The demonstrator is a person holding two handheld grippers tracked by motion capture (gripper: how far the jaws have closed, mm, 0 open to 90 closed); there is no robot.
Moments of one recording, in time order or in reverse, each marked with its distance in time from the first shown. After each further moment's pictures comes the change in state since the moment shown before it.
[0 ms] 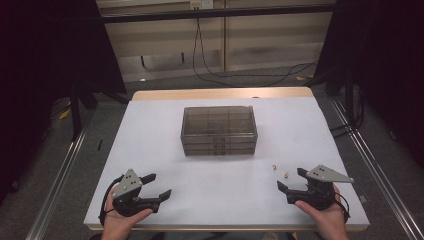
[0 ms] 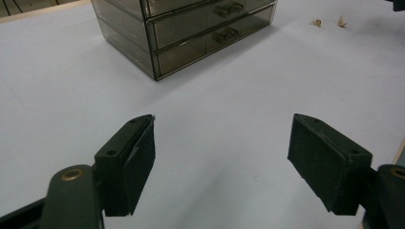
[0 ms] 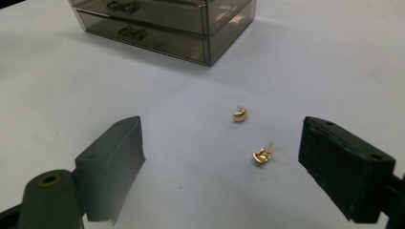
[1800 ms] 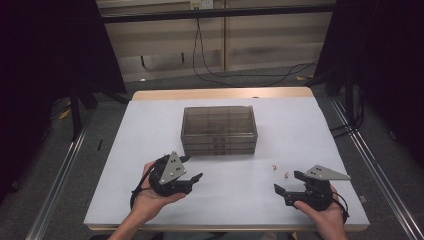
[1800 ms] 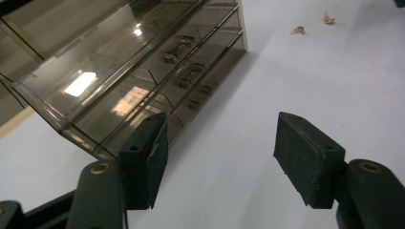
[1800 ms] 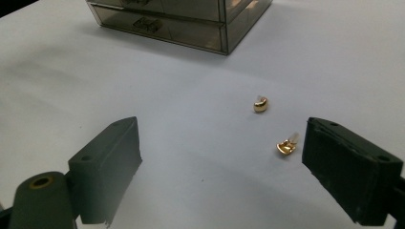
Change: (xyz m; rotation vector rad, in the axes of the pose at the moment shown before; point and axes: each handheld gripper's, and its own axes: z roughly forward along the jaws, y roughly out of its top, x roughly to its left) left arm -0.041 0.073 0.064 0.022 0.010 0.365; right arm 0.003 0.001 0.002 0.045 0.055 0.050
